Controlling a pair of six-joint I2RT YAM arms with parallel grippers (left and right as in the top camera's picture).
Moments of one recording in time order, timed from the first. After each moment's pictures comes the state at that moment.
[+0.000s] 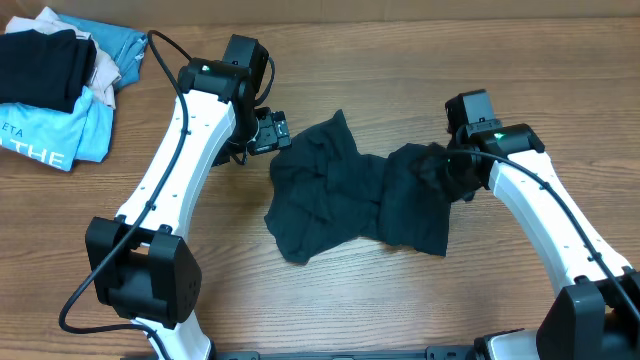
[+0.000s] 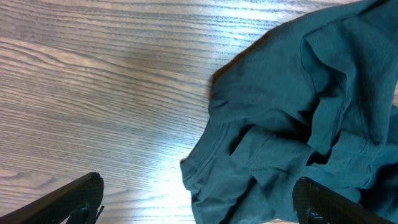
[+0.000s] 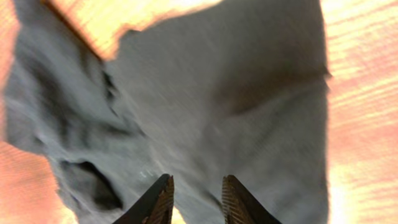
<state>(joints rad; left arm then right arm) -0.26 1.89 1.74 -1.28 -0.01 -0.52 0.19 1.59 1.20 -0.92 -0.19 0.63</state>
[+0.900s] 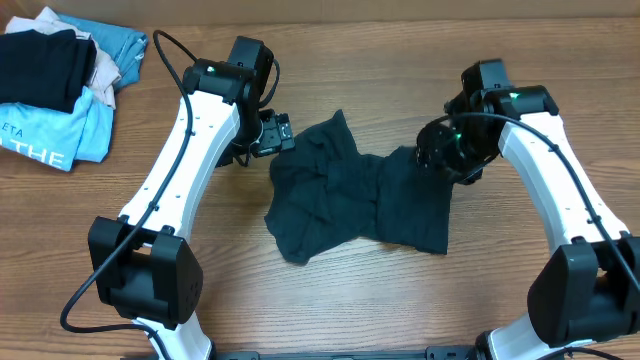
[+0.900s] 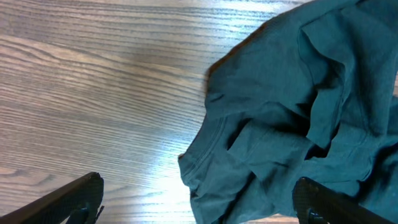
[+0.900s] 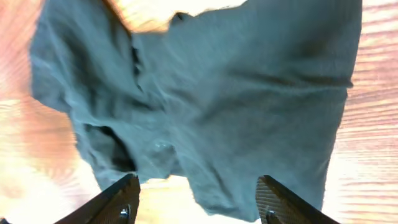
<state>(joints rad) -0.28 1.89 1.74 -1.29 -0.01 -0.52 0.11 1.74 1.43 -1.15 -0.35 0.39</state>
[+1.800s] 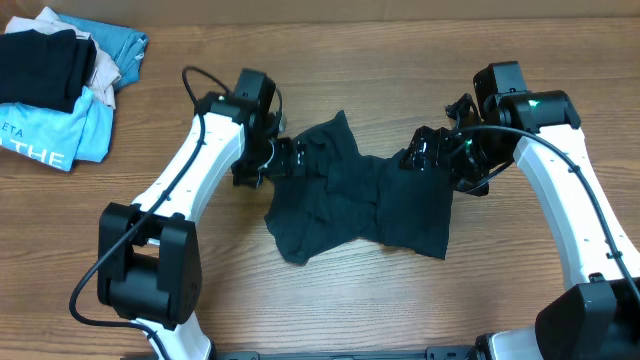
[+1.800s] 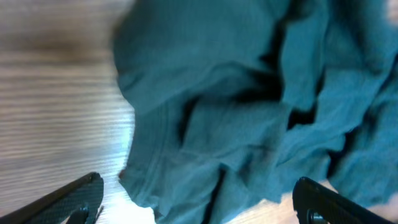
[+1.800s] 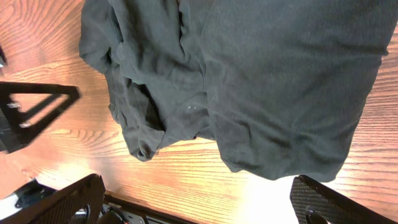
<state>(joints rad) -0.27 1.89 1.44 -1.01 0.30 -0.30 0.10 1.63 1.46 -1.27 -0.46 0.34</state>
